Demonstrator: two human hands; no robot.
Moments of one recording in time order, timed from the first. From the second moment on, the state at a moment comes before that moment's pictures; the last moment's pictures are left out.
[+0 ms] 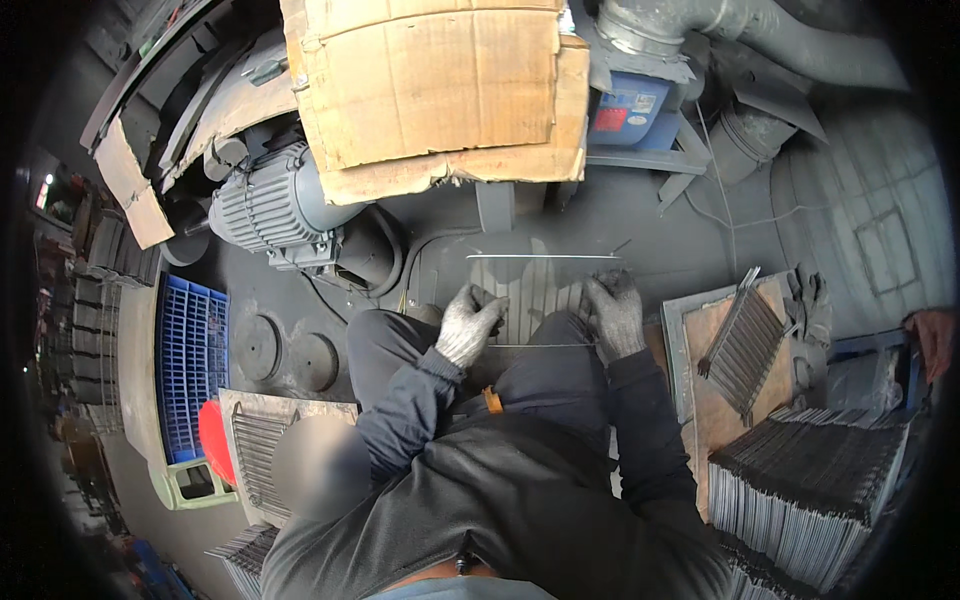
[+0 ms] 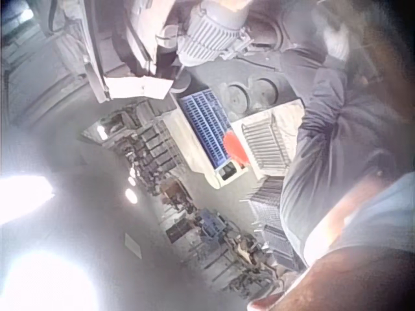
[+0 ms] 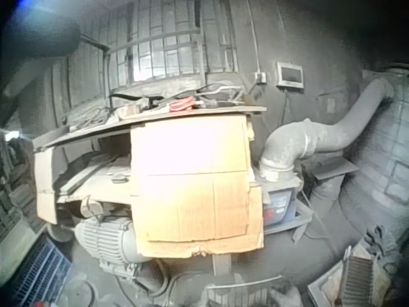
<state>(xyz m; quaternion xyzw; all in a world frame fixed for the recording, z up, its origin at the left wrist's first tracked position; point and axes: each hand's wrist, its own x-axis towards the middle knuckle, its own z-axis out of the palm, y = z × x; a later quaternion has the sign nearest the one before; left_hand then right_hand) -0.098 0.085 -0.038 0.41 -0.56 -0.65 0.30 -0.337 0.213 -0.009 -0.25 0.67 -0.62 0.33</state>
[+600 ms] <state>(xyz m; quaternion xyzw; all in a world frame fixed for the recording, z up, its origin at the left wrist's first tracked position) -0.059 0.044 -0.071 0.50 -0.47 -0.64 0.35 -0.321 0.125 -0.030 -0.31 0.71 -0.55 0.32</state>
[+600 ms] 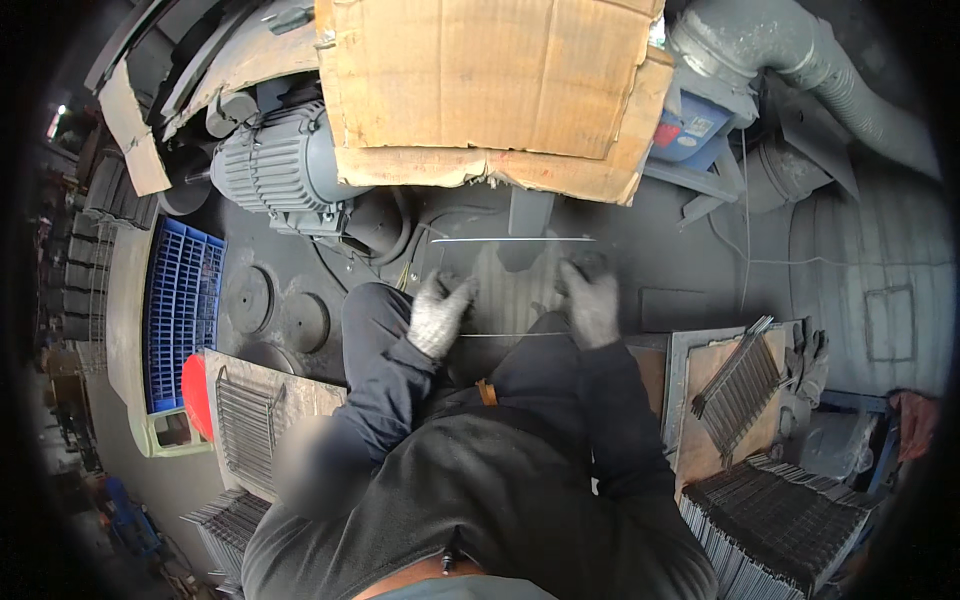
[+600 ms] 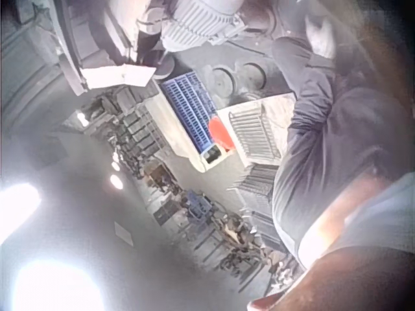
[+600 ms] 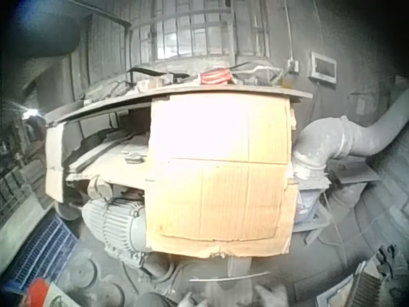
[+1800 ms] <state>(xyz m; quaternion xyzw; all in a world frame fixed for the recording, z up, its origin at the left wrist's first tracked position) -0.084 0.093 -0.006 0.44 -0.50 -0.68 0.31 -0.345 0.212 0.022 -0.31 0.72 -0.45 0.43</state>
